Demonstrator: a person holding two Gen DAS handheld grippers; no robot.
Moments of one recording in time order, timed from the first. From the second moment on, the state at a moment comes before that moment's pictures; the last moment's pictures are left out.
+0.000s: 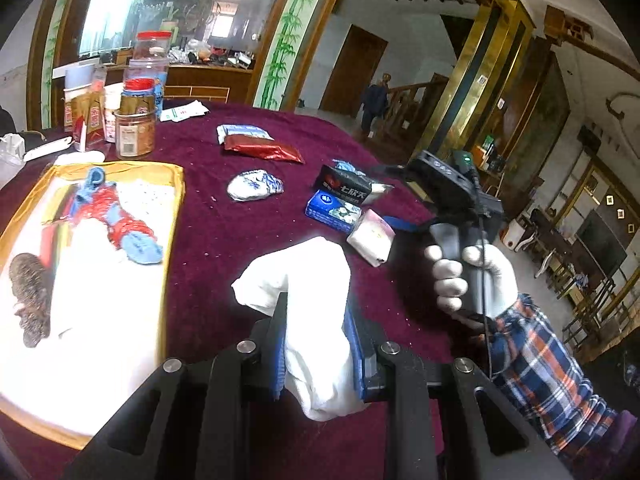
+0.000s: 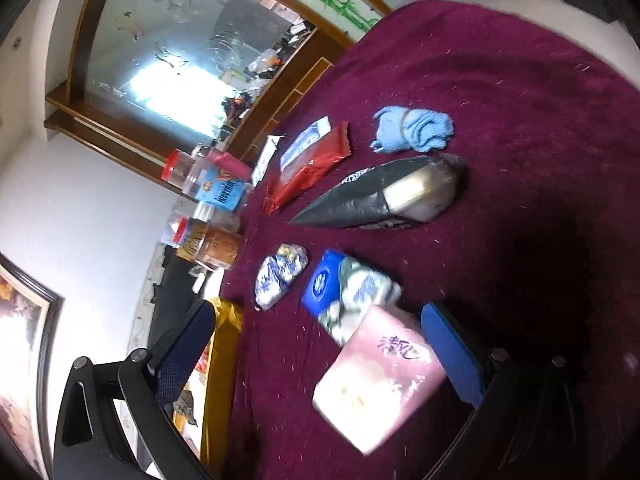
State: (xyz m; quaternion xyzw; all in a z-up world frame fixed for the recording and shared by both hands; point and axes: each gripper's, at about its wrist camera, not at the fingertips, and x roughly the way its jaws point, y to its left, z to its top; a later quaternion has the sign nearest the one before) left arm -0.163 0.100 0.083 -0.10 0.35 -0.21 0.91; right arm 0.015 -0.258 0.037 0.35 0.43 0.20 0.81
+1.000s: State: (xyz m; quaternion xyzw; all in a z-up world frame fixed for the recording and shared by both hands) left arm -0.195 0.166 0.069 -0.14 0.35 -0.18 0.91; right arm -0.020 -0.187 0.030 0.10 0.52 0.01 0.85
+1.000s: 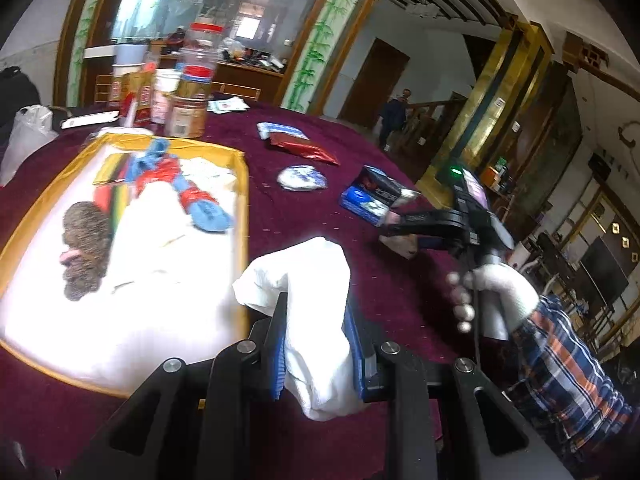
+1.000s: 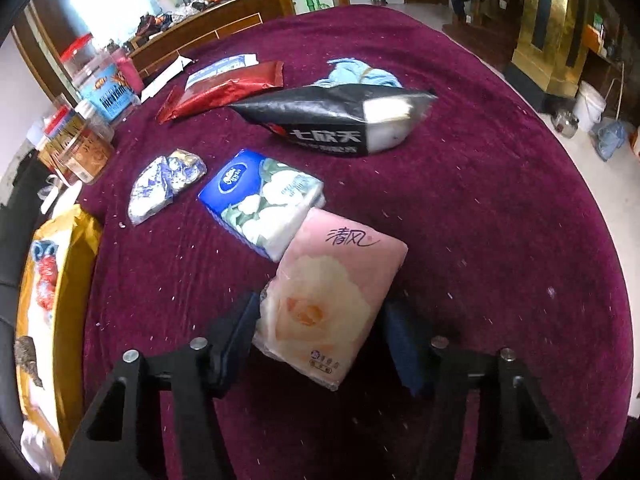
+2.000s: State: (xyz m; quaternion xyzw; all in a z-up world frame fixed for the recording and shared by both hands) left arm -0.118 0.324 0.036 -0.13 0.41 0.08 0.90; right arm -0.102 0.014 0.097 0.04 0.48 0.30 0.82
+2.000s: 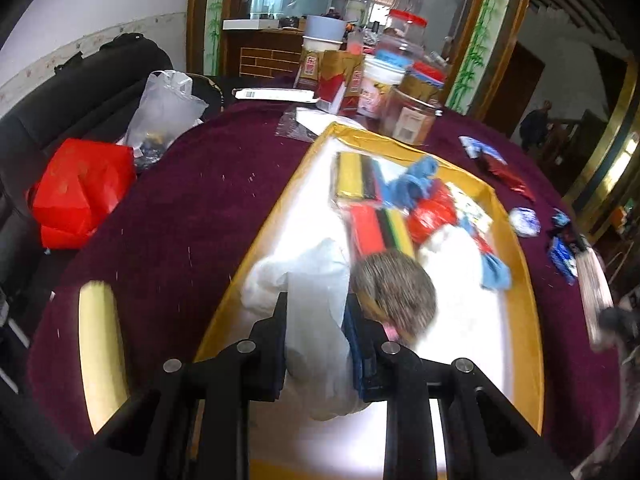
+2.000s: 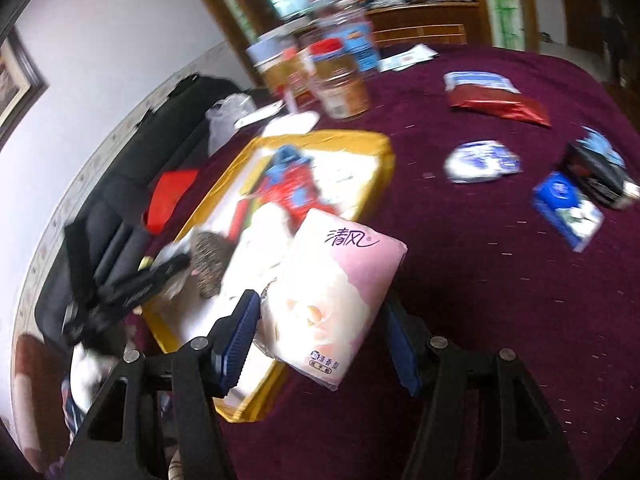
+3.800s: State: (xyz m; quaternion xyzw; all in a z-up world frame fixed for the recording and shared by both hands) left arm -0.193 0.190 0.103 0.02 0.28 0.14 0.95; right arm -0.142 -0.073 0.080 0.05 0.42 0.29 0.86
